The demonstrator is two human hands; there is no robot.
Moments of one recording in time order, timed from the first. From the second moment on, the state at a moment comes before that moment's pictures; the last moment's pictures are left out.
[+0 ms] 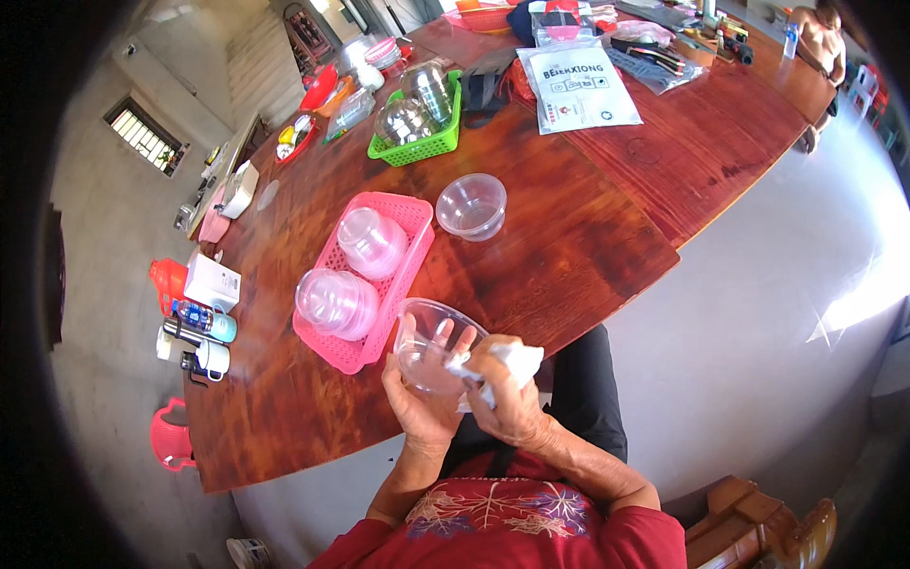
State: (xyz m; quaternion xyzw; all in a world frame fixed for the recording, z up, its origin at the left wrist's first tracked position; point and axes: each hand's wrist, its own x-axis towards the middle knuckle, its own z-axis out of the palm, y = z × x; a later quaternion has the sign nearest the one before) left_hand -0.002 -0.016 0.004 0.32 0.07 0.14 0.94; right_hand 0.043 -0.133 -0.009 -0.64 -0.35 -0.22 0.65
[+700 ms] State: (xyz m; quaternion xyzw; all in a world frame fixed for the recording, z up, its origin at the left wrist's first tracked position) left_hand -0.003 0.000 -0.001 0.39 0.02 0.05 0.92; right_hand 0.072 -0.128 0.008 -0.79 -0.42 -0.18 0.40
